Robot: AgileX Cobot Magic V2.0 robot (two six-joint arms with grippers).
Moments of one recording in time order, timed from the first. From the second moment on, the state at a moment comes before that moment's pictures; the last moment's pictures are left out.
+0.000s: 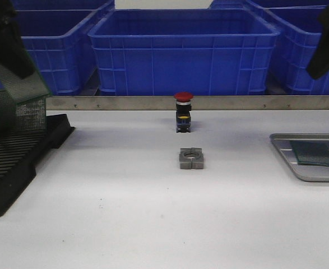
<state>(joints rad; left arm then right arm) -0.02 1.87 -1.66 -0.50 1.22 1.59 -0.06 1.54 -1.15 0.51 0.72 -0.64</state>
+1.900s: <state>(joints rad) -0.39 1.86 -1.67 -0.84 1.21 1.62 0.39 1.52 -1.11 0.65 0.61 -0.99</state>
